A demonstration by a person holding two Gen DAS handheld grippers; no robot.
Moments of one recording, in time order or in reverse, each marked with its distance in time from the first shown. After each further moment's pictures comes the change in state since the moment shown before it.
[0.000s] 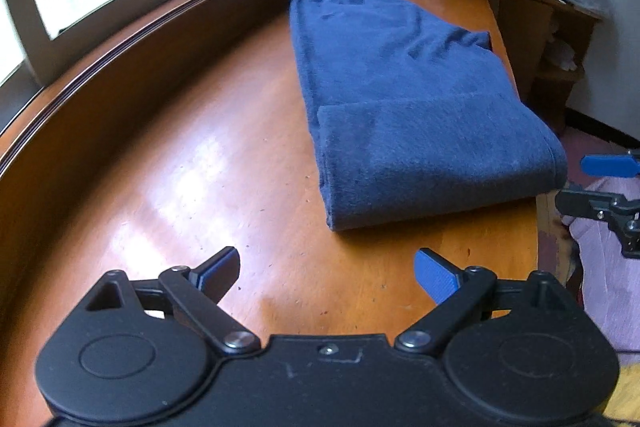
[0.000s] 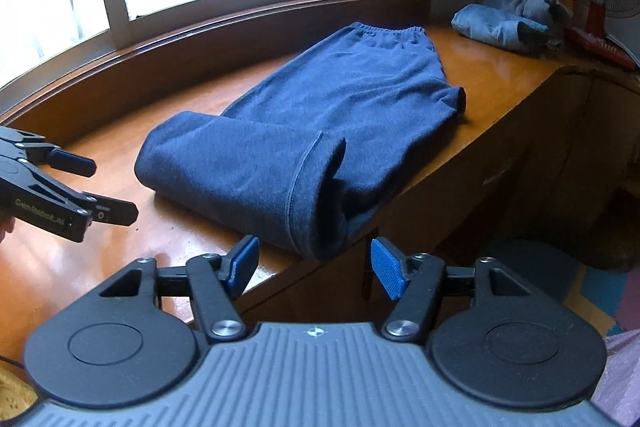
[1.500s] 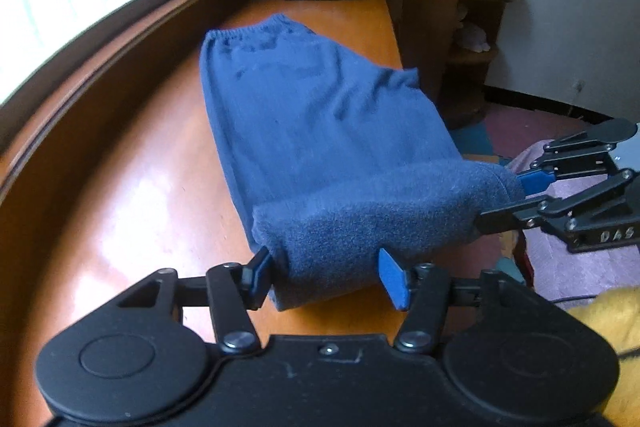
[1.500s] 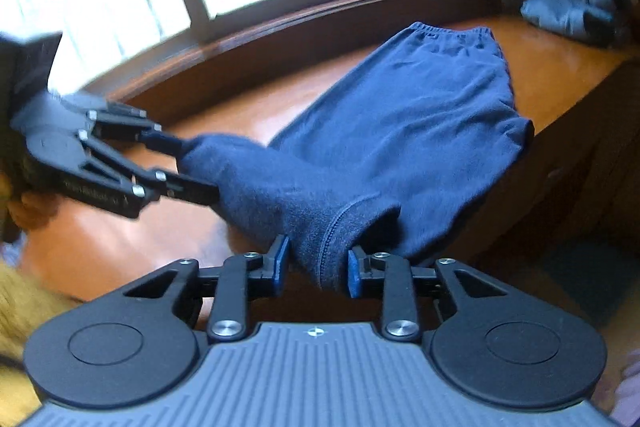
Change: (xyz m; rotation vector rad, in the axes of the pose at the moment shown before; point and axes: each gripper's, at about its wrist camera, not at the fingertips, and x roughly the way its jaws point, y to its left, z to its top) left arm -0.040 -0.020 0.034 0.149 -0.038 -0.186; right arm -0.042 -0.005 0.017 0.023 0.057 0.267
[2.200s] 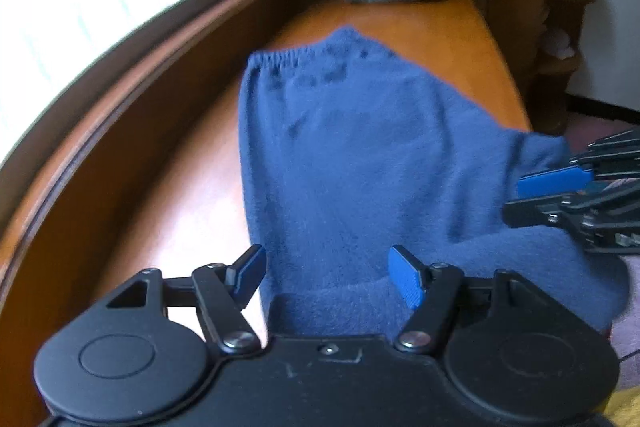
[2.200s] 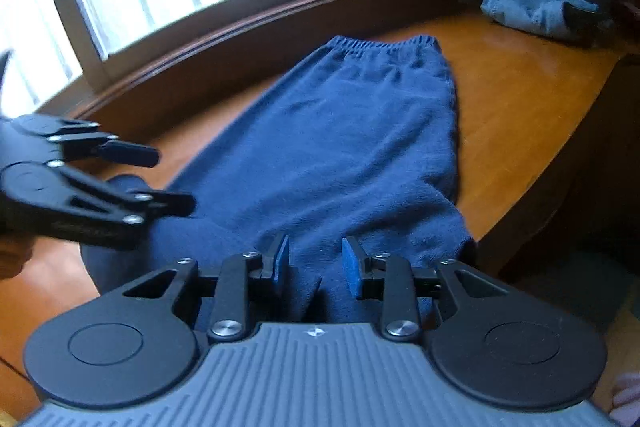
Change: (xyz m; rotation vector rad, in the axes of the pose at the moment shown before) left arm 0.140 0.040 0.104 -0.018 0.042 0.224; right arm 0.107 -0.109 0.084 0.028 -0.010 -0.088
